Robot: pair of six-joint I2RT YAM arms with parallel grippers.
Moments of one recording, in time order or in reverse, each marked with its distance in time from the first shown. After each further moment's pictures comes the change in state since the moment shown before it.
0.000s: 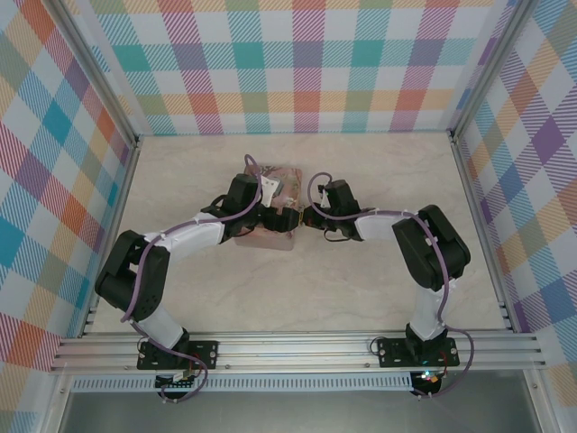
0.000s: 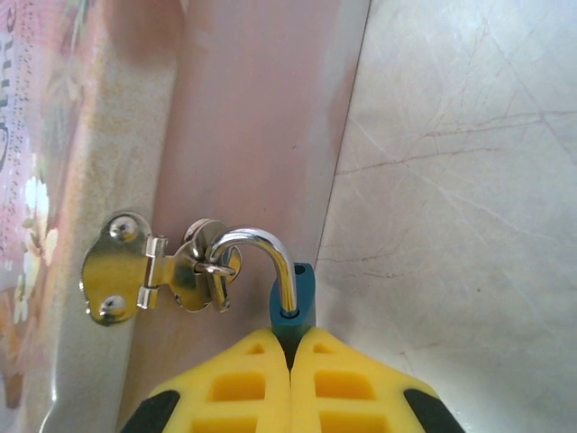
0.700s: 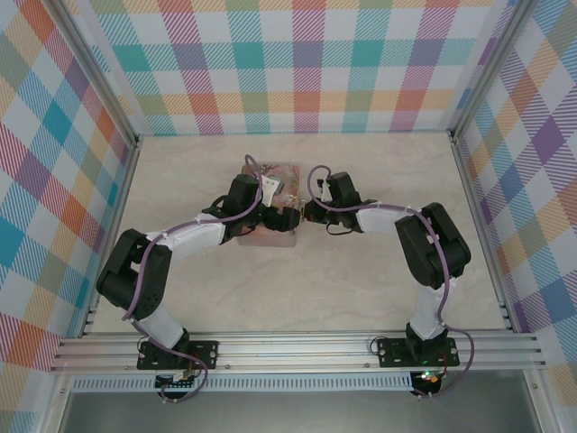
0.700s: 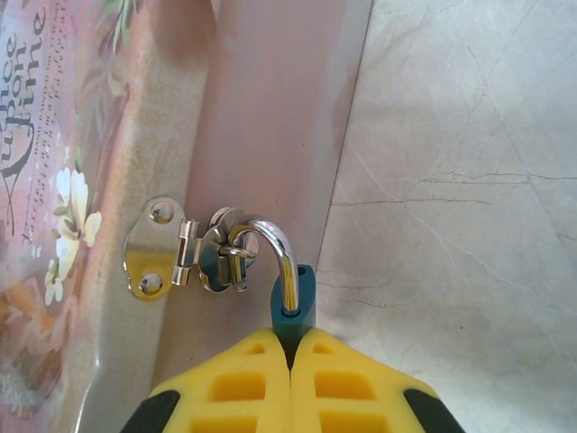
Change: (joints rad) left arm 0.000 0.008 -0.012 0.045 -0.001 0.003; right arm -0.030 0.010 0.075 -0.094 -0.040 -0.095
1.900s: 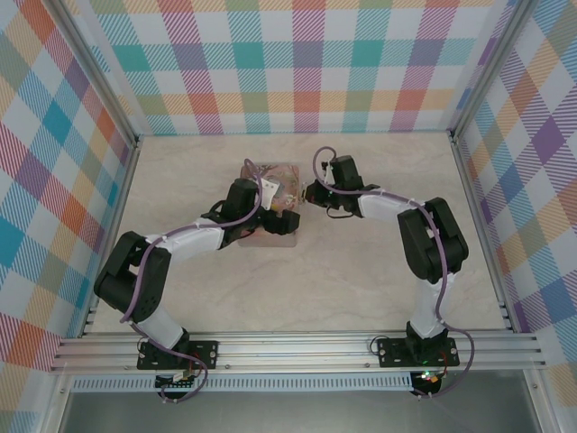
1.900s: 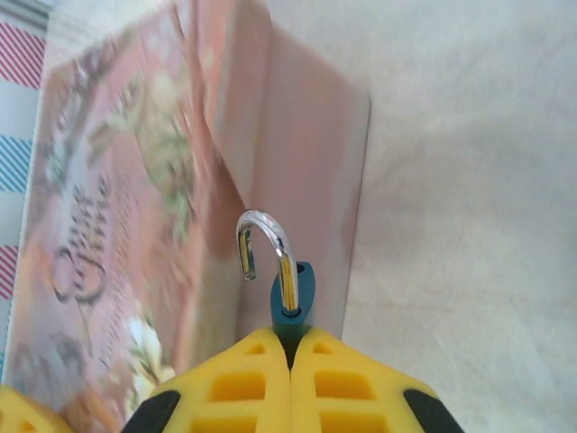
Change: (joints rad) left arm -0.006 -0.021 -0.060 0.074 -0.001 0.019; right arm -0.042 0.044 0.172 -0.076 -0.012 0.057
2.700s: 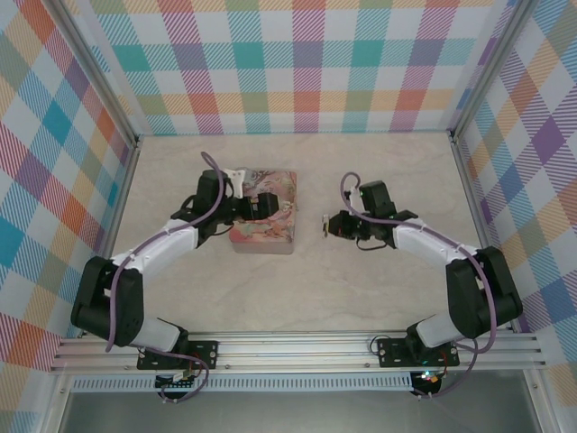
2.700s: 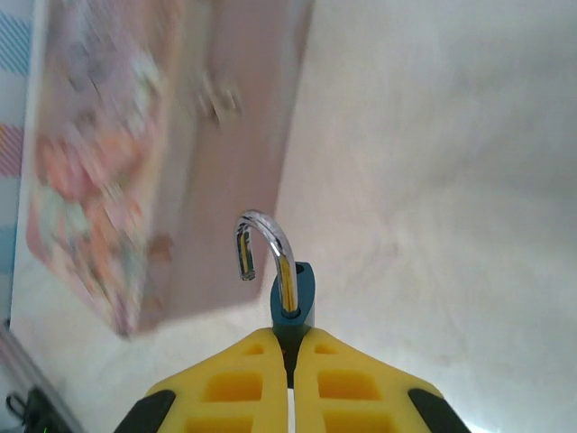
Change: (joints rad) left arm 0.169 -0.202 -0.010 -0.130 0.073 -0.254; right arm -0.051 -0.460 -0.423 -0.224 -0.148 -0.113
